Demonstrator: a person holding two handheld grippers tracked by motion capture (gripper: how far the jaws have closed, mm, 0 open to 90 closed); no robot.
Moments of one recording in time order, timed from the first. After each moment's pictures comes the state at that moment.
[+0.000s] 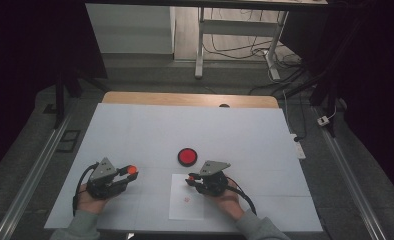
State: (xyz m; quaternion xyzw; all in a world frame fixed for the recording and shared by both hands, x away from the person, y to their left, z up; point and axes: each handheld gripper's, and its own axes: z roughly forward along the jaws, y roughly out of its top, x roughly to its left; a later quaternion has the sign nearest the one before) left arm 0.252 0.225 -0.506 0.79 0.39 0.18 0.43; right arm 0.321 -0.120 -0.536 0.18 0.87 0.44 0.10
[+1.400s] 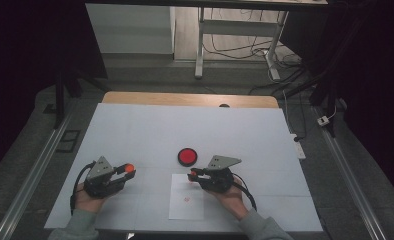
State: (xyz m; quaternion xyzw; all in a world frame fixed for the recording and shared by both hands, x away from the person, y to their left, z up) left arm 0.252 0.231 -0.504 0.79 0.39 0.19 0.43; right arm 0.323 -0.133 -0.513 0.20 0.84 0.50 0.08
